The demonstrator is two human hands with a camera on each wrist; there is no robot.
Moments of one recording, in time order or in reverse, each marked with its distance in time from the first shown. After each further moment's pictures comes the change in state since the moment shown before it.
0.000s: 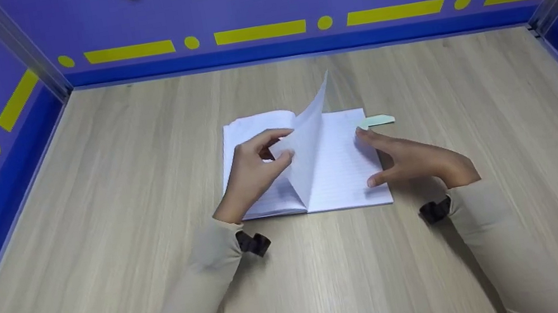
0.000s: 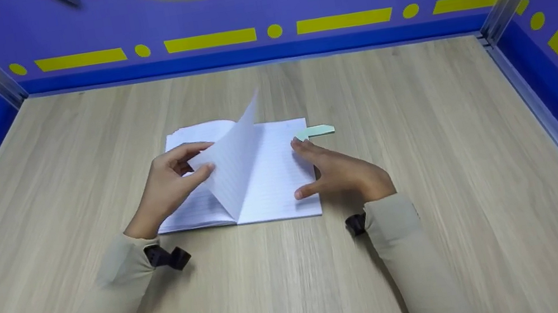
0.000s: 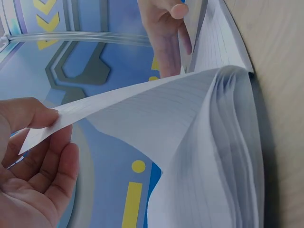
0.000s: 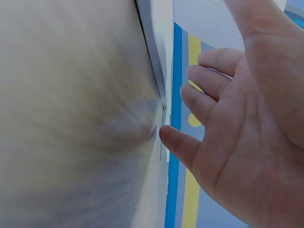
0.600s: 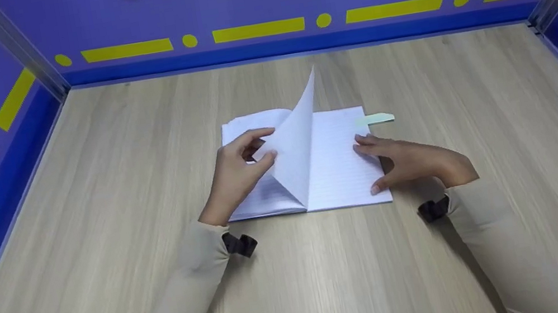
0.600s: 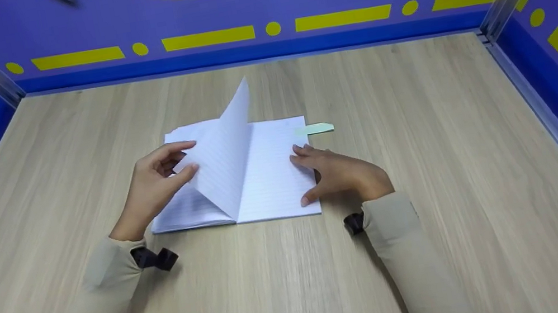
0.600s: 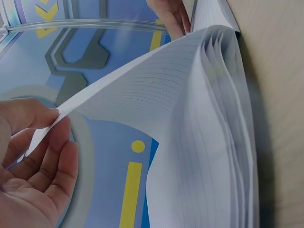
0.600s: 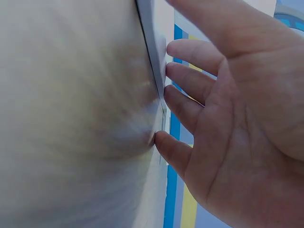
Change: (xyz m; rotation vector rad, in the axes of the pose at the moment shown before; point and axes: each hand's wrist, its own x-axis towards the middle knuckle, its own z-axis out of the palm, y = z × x) left_hand -0.006 -0.008 -0.017 0.056 0.050 -0.057; right_hand -0.001 0.001 0.002 -0.025 -0.059 -0.024
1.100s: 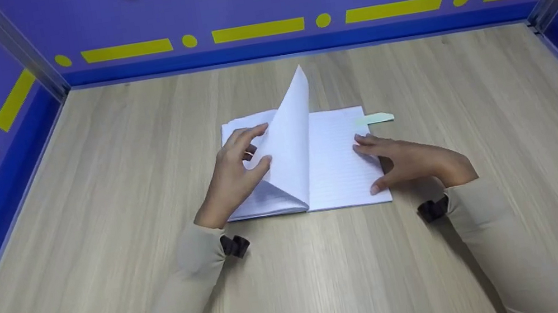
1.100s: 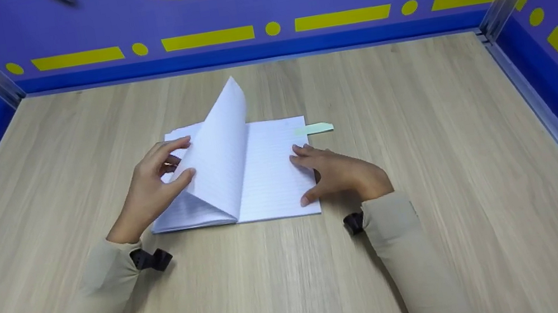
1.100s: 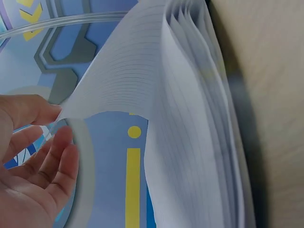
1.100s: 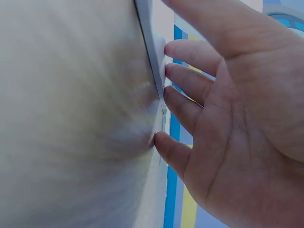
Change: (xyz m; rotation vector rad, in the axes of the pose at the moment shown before) left_hand -0.003 -0.008 -0.005 0.149 -0.033 0.131; right_hand 0.000 -0.003 0.000 -0.008 -0.001 0.028
